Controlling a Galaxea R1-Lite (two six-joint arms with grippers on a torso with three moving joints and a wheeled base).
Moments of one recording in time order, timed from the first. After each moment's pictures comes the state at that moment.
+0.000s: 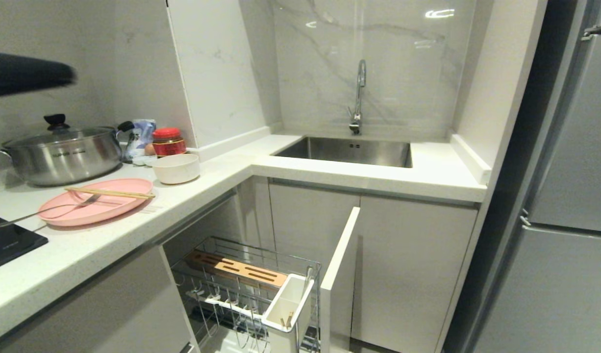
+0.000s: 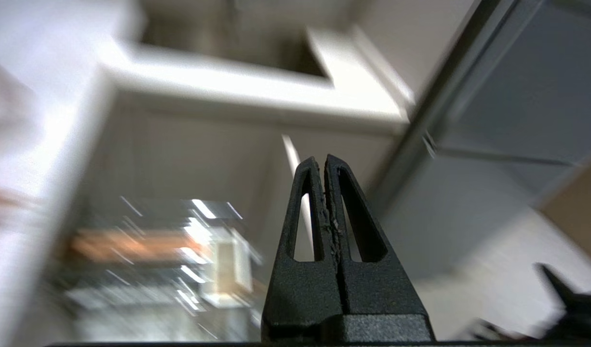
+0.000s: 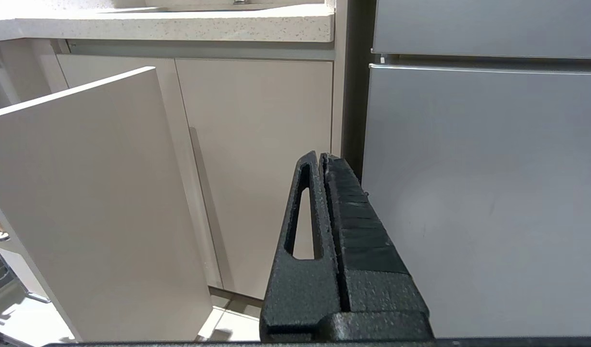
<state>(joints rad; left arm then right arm) -0.33 1.09 -1.47 0.51 -0.19 -0.22 0.00 0.00 0.00 -0.08 0.00 0.02</state>
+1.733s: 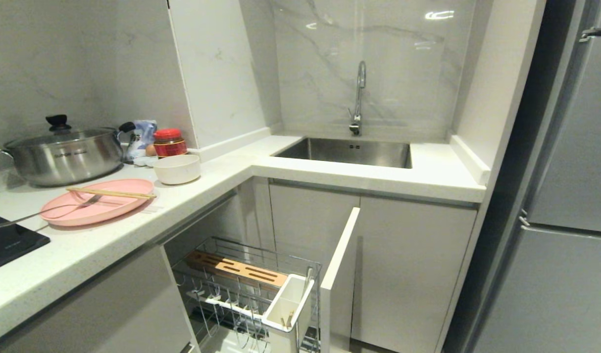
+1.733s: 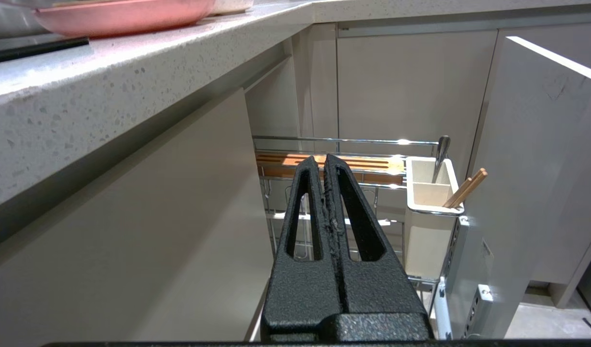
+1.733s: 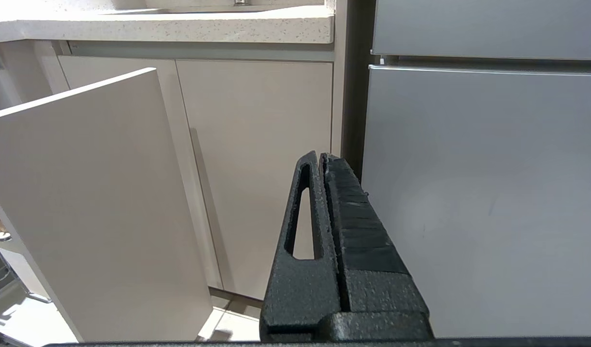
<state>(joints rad) 0.00 0.00 0.00 -0.02 -0.04 0.11 0.00 0.00 0.00 -0.08 0.00 0.02</state>
